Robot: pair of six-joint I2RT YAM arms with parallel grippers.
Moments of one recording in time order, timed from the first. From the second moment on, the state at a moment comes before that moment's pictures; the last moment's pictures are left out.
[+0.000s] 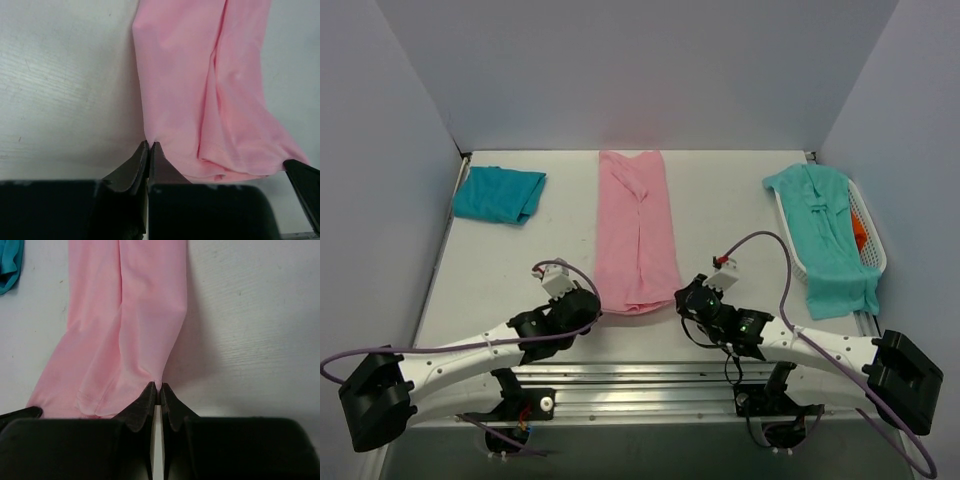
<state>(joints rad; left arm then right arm) -1.02 1.03 0.47 -0.24 -0.65 -1.27 0.98 1.04 0.37 0.02 0.58 1.08</state>
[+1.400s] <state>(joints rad) -0.27 2.02 1.42 0.04 0.04 -0.76 0.60 2.16 1.51 -0.04 0.59 0.81</state>
